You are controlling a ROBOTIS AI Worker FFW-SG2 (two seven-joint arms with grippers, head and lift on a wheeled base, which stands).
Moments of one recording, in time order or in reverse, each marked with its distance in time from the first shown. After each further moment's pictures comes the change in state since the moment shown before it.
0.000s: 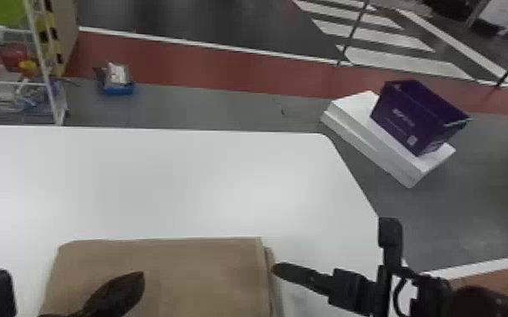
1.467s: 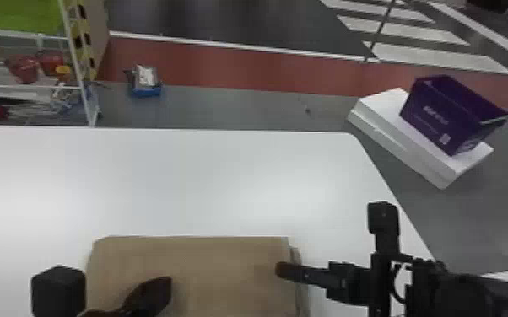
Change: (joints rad) left arm -0.032 0.031 -0.070 0.109 -0.103 -0.085 0.074; right arm -0.028 0.000 0.216 -0.060 0.138 0.000 -0.170
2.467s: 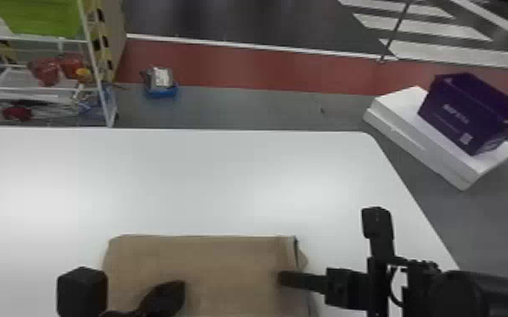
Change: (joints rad) left arm 0.005 0.001 0.000 0.014 -0.029 0.005 0.004; right arm -0.027 0.000 0.062 0.092 0.026 0.000 0.036
